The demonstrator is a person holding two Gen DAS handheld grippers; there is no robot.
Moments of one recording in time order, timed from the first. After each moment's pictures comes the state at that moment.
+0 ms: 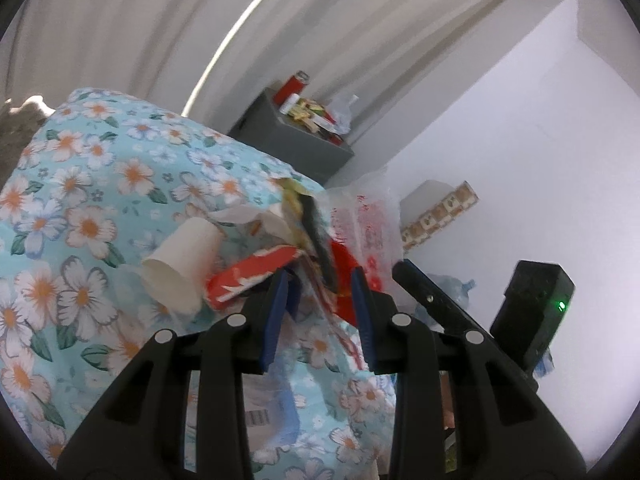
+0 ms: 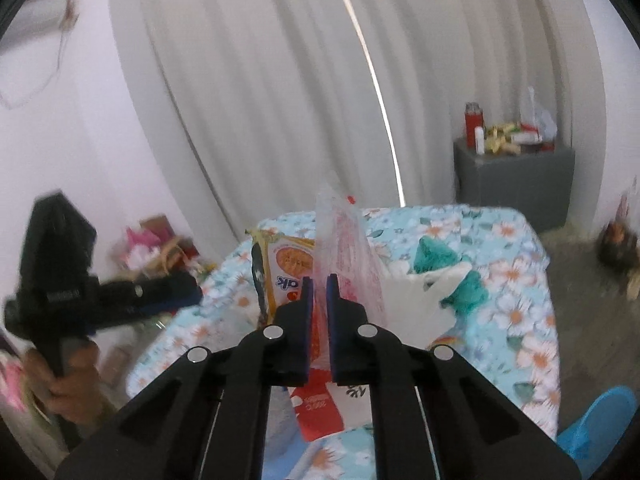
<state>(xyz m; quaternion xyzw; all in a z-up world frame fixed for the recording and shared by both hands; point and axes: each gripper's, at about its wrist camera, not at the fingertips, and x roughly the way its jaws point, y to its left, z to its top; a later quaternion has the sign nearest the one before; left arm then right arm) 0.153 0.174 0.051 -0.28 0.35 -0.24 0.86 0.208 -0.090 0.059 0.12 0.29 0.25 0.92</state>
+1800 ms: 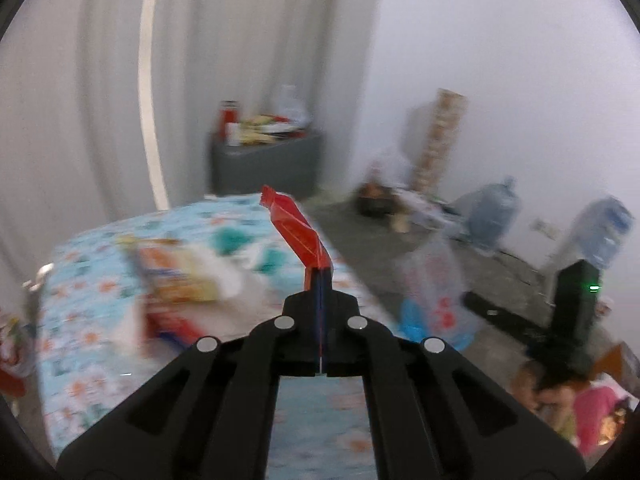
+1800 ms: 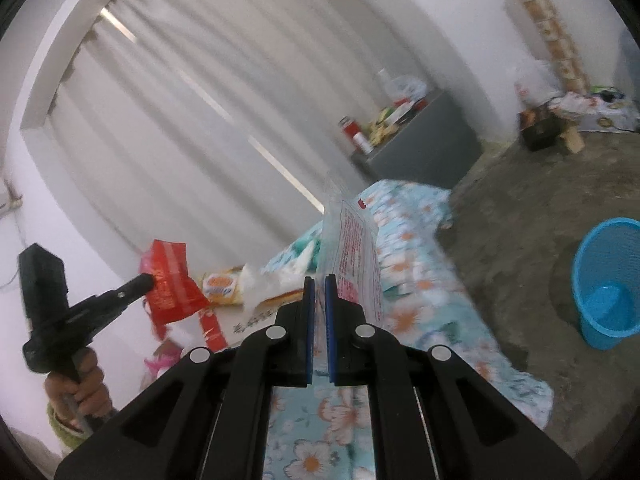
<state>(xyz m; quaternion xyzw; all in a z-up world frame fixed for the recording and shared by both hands) 0.106 -0.022 0.117 0.02 0.32 -0.27 0.91 0.062 -0.295 -0.005 0.37 0.22 0.09 0.90</state>
